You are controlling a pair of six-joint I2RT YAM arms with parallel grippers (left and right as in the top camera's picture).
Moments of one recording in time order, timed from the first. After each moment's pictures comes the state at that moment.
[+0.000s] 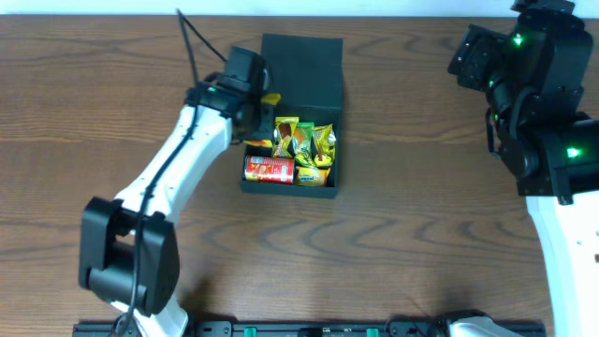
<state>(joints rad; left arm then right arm) -0.35 1.82 1.45 -0.82 0.05 -0.29 0.17 1.36 1.67 -0.79 0.34 0.29</state>
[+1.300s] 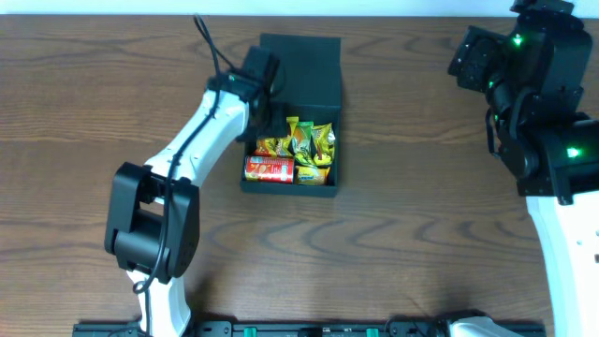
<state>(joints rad) -0.36 1.99 1.62 -0.89 0.10 -0.42 0.17 1.36 1.67 -0.80 0.34 0.28</state>
